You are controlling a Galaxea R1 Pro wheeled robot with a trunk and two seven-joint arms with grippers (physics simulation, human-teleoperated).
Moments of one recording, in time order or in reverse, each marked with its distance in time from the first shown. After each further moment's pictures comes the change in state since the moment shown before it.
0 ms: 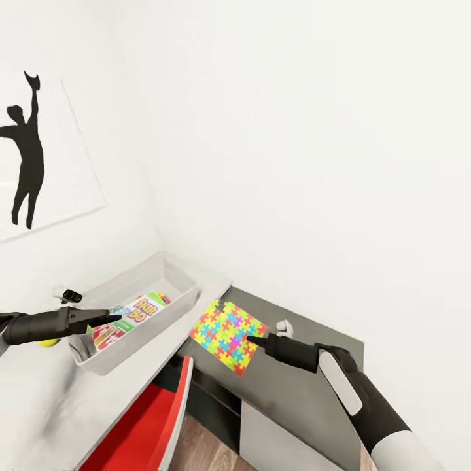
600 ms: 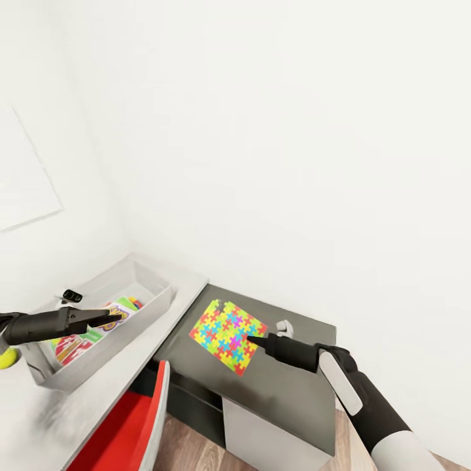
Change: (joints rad) left arm 0.000 0.000 0.000 0.000 0.000 0.002 0.000; right arm 0.000 -0.001 0.000 0.000 0.000 0.000 -0.001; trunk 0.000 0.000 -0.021
